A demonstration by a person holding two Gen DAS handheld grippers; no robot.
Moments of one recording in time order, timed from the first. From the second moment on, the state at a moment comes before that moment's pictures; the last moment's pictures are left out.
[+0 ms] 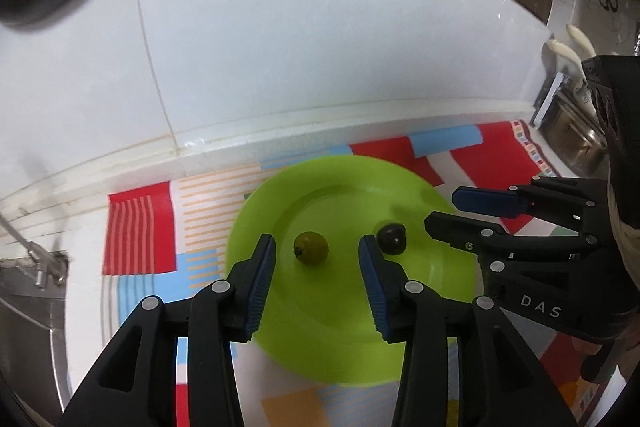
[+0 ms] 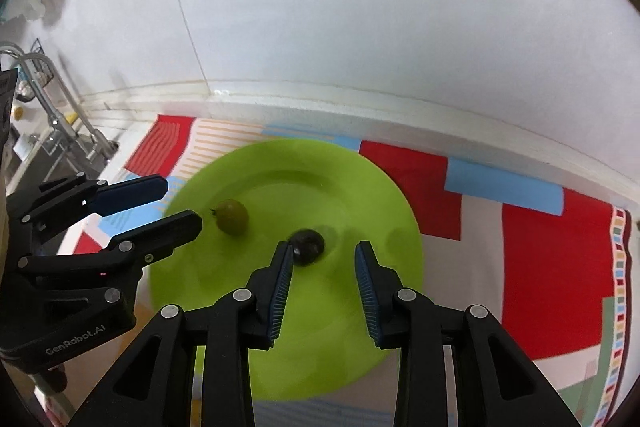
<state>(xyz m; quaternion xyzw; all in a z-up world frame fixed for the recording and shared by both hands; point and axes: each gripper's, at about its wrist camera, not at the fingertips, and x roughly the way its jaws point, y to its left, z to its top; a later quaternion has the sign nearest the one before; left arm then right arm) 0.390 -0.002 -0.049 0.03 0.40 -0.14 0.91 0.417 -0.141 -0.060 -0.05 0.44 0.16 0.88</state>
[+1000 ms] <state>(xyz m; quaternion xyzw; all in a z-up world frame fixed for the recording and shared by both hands) 0.216 0.026 0.015 0.02 0.32 -0.11 0.94 0.238 -0.135 0.022 -0.03 0.33 0.15 0.93</state>
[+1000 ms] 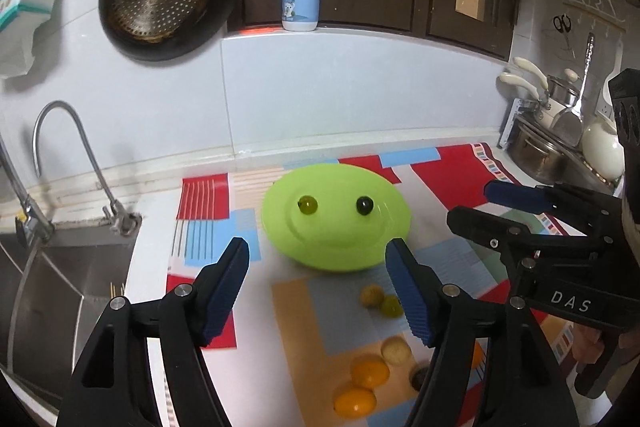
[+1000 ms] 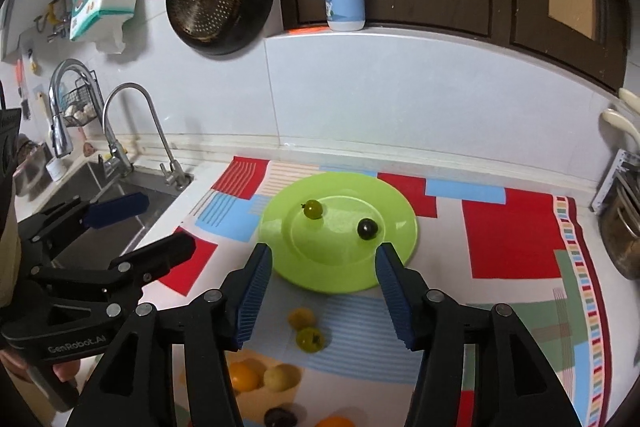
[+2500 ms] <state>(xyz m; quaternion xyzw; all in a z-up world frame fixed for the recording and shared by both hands) 0.120 0.025 -0.067 0.08 0.34 -0.14 0.93 0.126 -0.111 -0.055 -0.11 0.36 0.16 0.91</state>
